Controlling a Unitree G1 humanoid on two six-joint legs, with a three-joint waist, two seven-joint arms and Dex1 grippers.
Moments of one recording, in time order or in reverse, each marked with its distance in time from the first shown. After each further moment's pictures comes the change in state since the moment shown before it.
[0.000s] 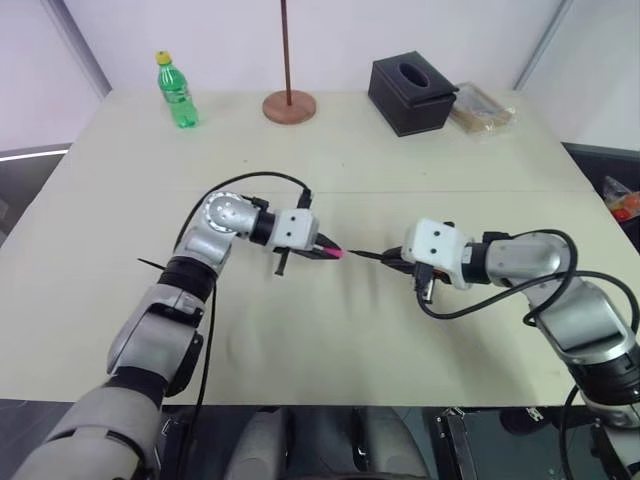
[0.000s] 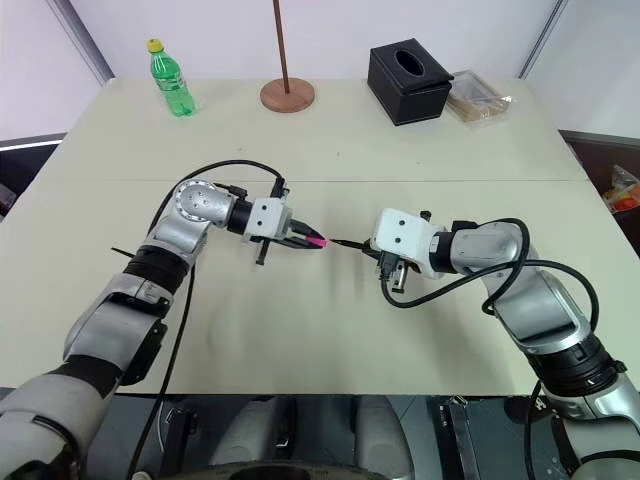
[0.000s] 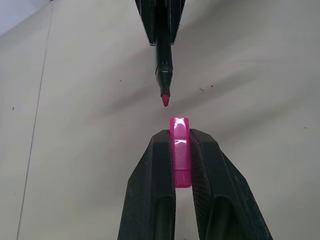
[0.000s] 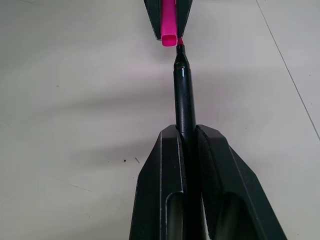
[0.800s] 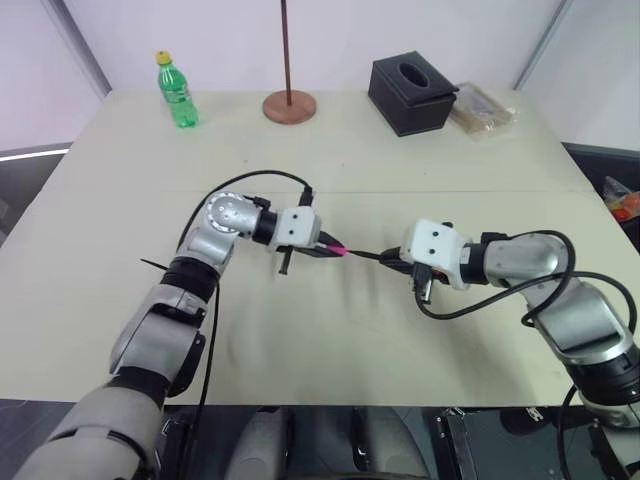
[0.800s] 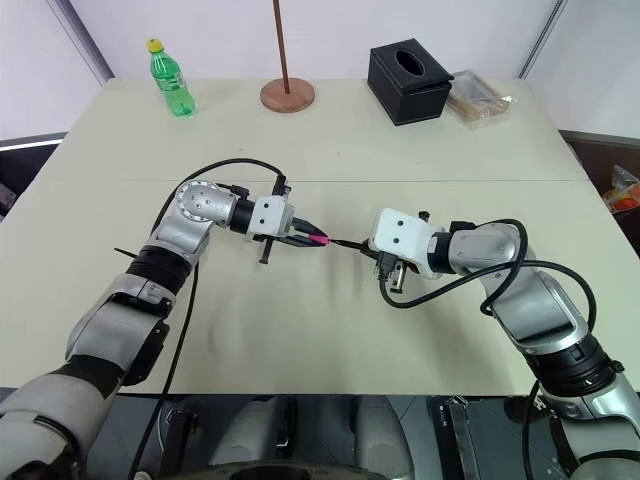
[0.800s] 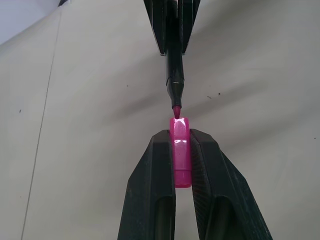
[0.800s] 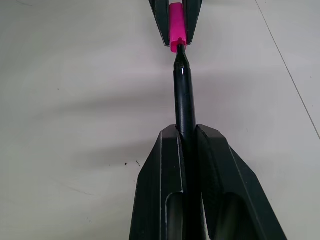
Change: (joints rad) left arm 0.000 -0.012 0.001 -0.001 -0.010 0.009 0.020; right arm 0.000 0.007 0.003 0.000 0.000 0.000 -0.003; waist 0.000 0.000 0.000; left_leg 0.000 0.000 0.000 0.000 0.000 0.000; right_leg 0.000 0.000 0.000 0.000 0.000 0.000
